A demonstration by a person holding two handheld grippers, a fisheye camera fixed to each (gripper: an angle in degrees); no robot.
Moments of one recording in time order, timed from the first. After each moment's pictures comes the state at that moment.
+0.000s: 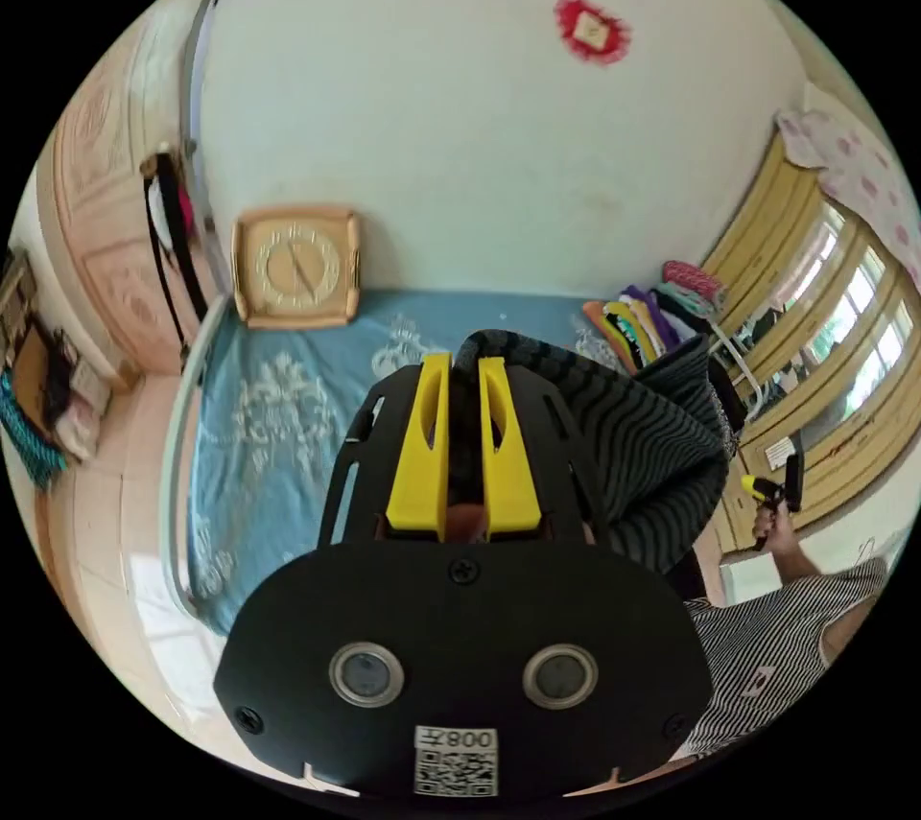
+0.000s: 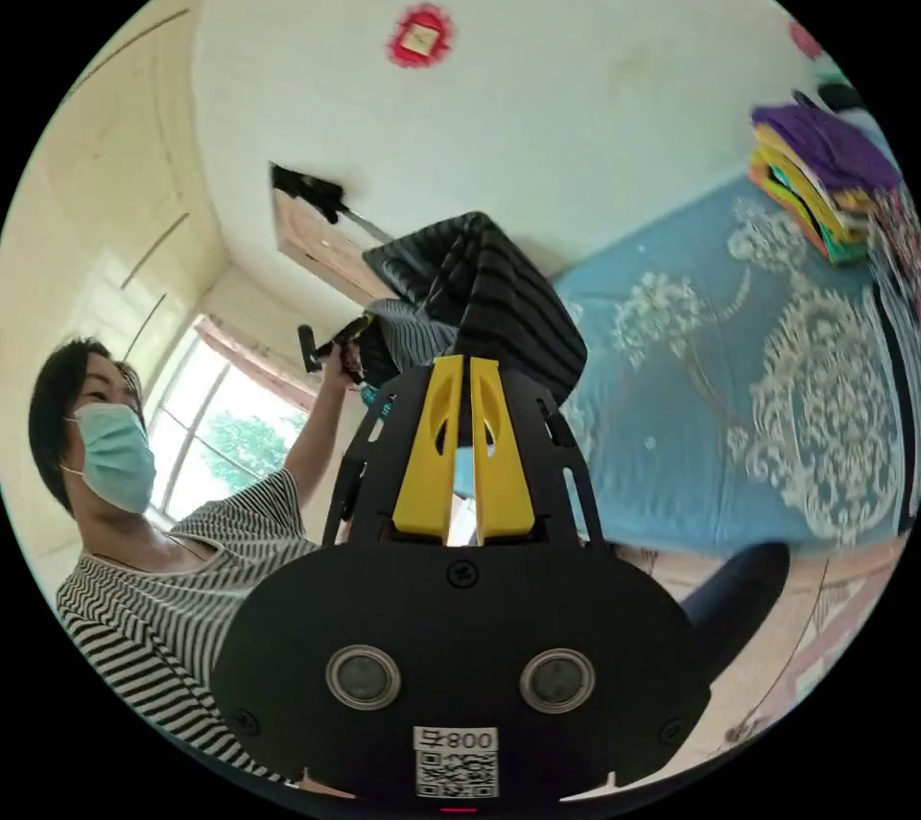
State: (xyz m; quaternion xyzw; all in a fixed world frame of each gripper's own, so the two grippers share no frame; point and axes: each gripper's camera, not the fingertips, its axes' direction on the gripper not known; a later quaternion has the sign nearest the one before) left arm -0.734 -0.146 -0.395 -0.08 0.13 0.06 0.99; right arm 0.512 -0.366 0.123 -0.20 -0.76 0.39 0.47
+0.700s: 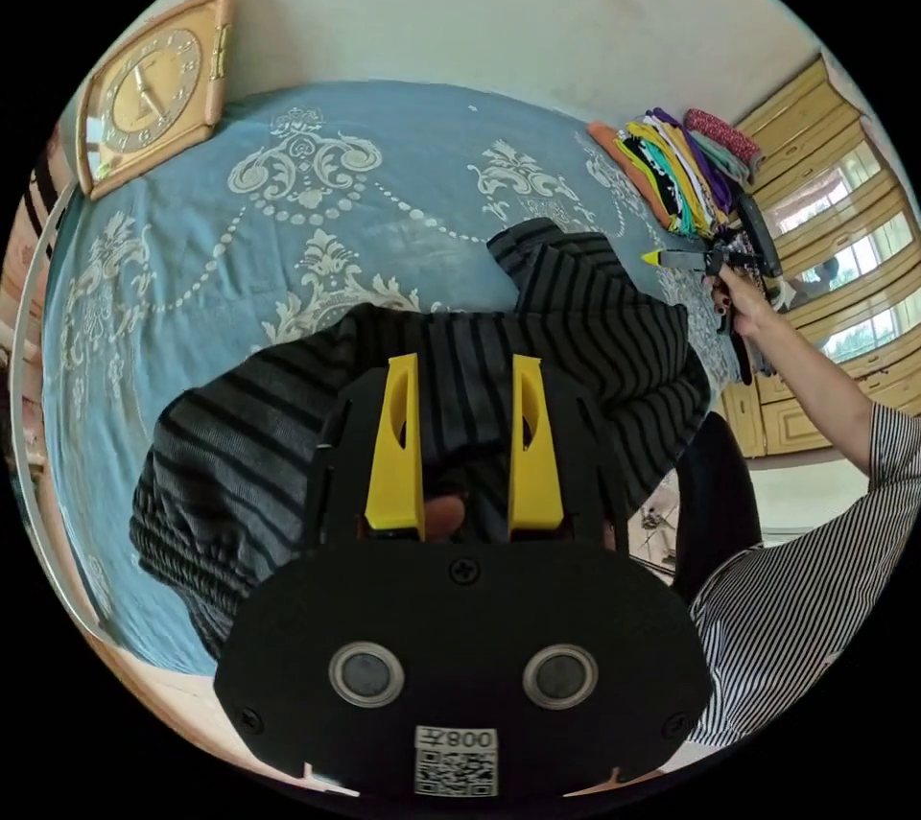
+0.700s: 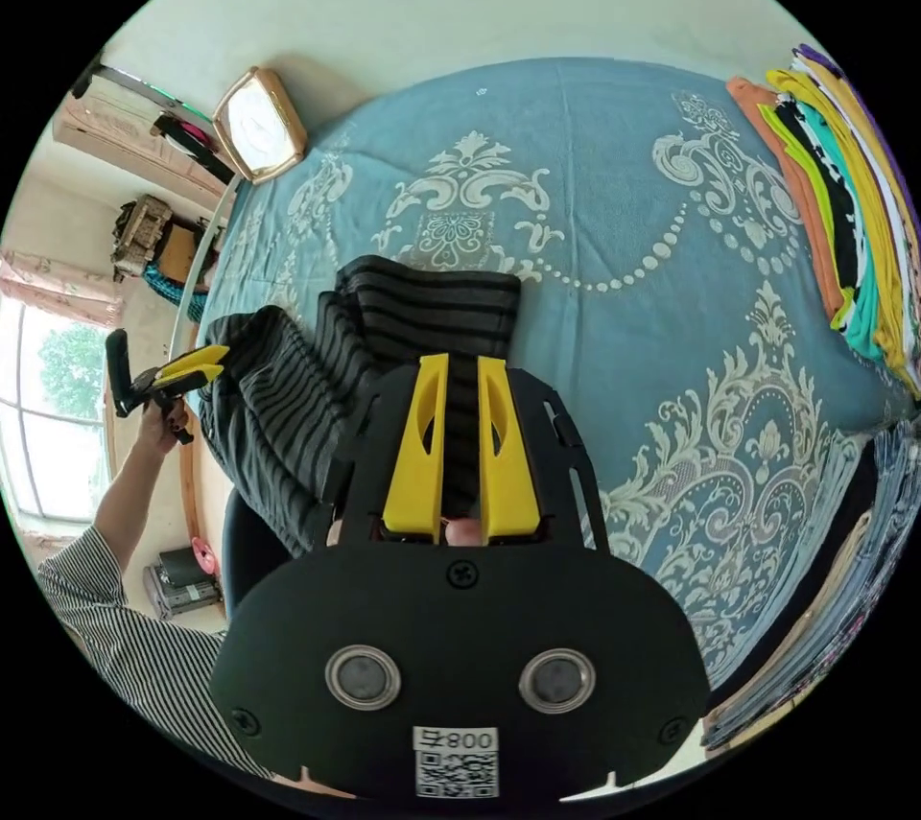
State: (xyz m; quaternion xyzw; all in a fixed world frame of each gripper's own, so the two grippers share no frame) left arm -0.598 -0.119 -0.154 -0.24 0.17 0.17 0.94; right arm 0.225 -0.453 0.388 -0.35 -0.66 0.09 0.66
